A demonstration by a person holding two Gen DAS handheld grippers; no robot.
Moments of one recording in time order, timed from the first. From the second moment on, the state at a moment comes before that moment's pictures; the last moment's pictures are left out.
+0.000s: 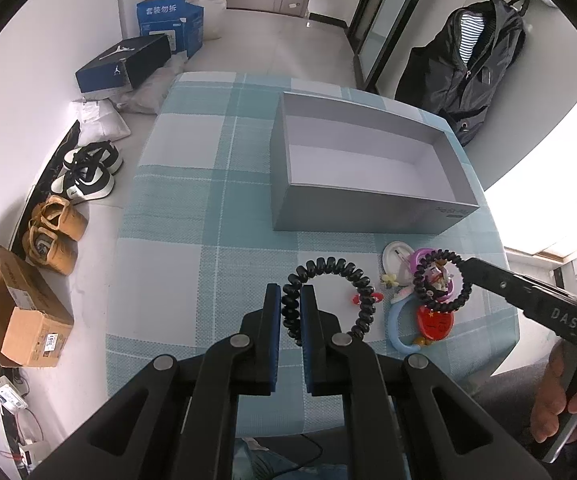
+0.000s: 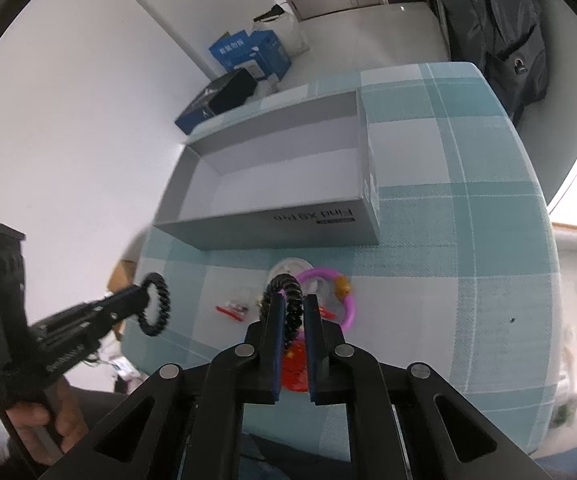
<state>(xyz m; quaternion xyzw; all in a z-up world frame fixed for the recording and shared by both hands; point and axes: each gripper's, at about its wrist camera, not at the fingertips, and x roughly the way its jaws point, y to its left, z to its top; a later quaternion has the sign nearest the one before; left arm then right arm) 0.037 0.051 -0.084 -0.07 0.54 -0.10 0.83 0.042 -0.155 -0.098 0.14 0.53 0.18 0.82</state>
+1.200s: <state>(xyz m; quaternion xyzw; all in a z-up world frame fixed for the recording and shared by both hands) 0.080 0.045 -0.034 -0.10 0.51 -0.12 0.85 0.098 -0.180 -0.034 0.26 0.47 0.23 0.81</state>
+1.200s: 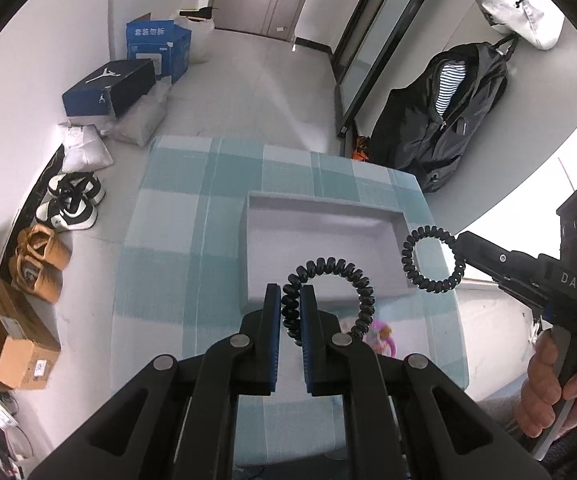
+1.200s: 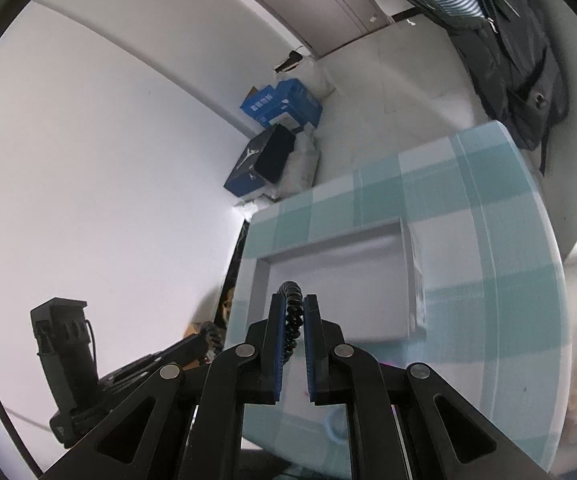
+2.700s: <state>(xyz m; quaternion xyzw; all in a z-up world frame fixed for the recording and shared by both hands) 0.151 0.021 -0.059 -0.08 0.52 -0.13 0.84 0.154 -0.163 -0.049 0.16 0.47 0.20 0.84</state>
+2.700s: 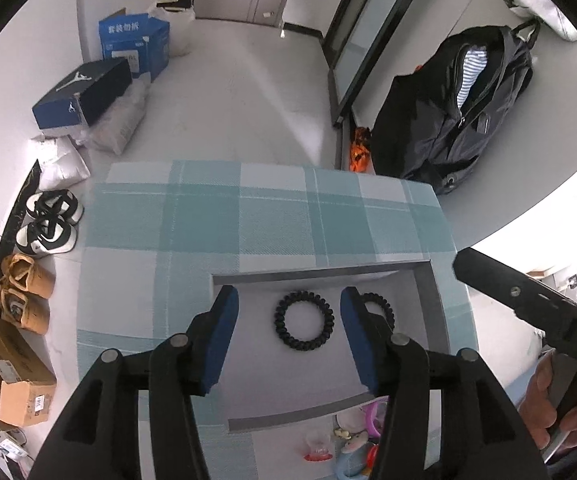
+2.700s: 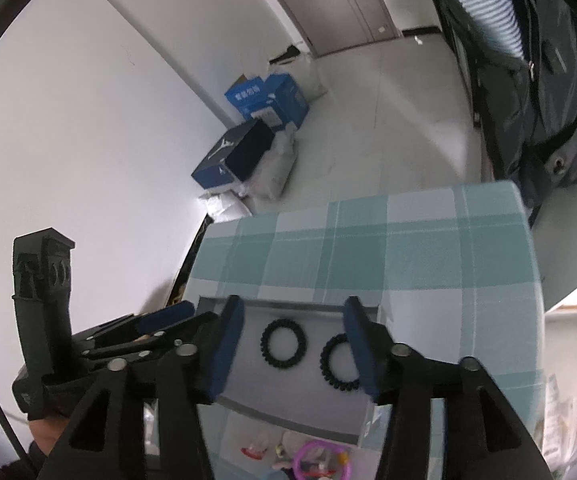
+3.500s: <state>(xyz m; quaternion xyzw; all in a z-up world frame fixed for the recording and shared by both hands) 0.052 0.017 -0.049 -0.03 0.45 -0.12 0.89 0.041 -0.163 -0.033 0.05 0.38 0.17 0.91</state>
